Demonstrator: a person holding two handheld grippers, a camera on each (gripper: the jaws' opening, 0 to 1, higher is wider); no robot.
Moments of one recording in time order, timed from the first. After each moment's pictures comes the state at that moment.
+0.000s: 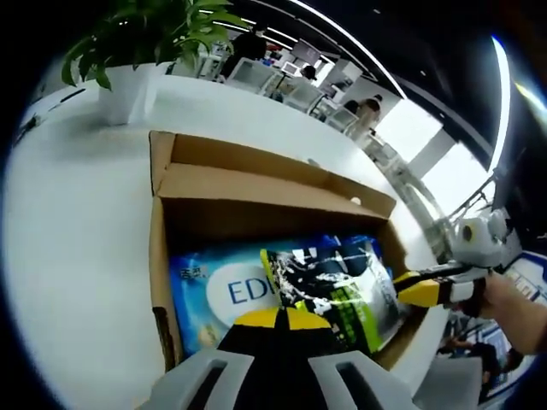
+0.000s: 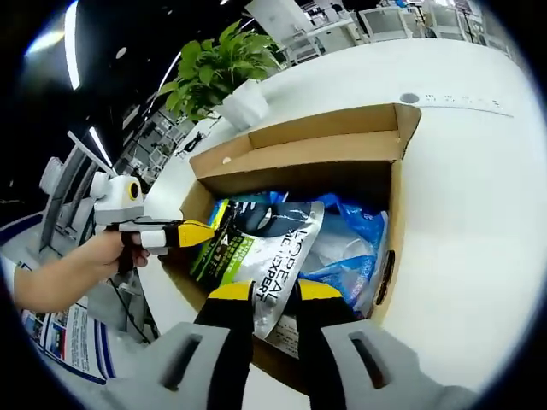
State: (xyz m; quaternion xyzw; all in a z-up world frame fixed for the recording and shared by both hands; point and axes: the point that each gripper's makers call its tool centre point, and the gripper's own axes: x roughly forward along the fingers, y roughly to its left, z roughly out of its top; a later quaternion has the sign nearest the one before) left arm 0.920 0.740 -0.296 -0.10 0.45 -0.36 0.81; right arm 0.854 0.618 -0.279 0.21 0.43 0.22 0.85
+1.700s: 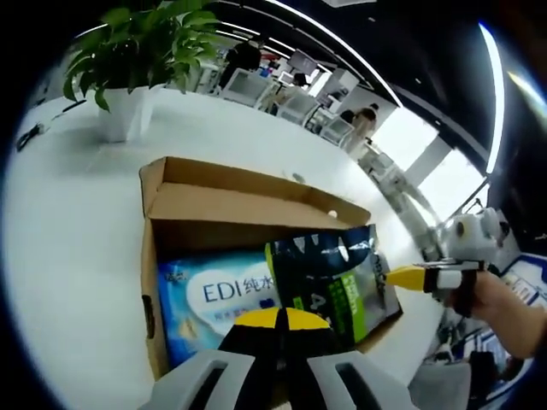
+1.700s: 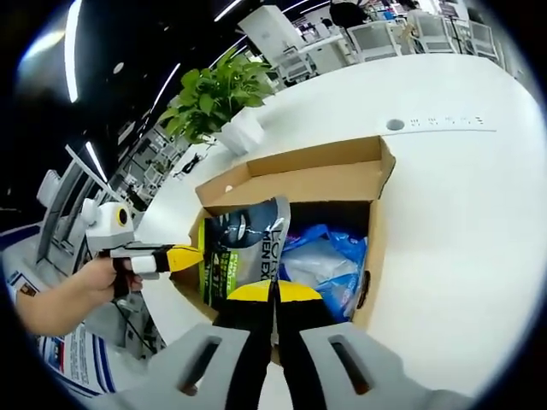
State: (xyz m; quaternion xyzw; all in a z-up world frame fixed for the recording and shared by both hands) left arm 0.900 0.732 -0.254 -0.11 0.43 -0.36 0.82; right arm 0.859 0.602 -0.240 0.23 0.40 0.20 0.87
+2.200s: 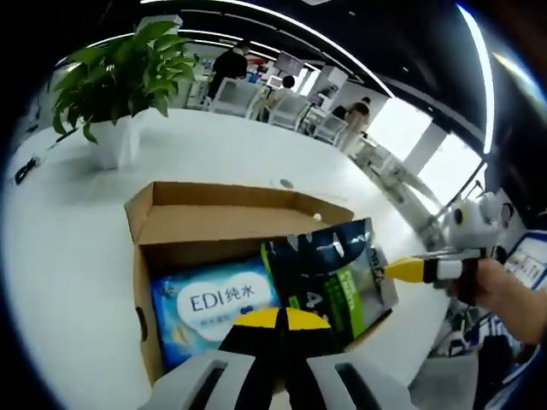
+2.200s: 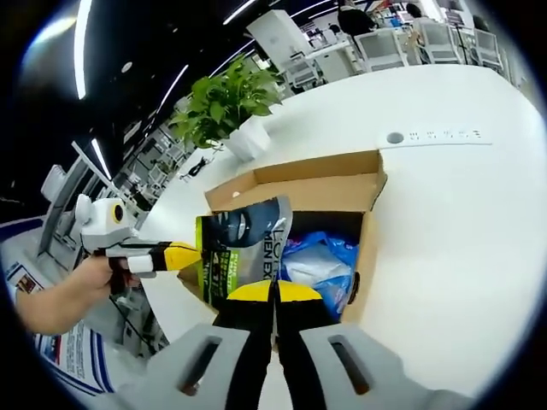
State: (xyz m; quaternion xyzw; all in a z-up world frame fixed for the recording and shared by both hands) left arm 0.892 0.710 -0.219 -0.05 0.40 -0.38 0.83; right arm 0.850 0.584 -0.217 0.22 0.38 0.21 0.87
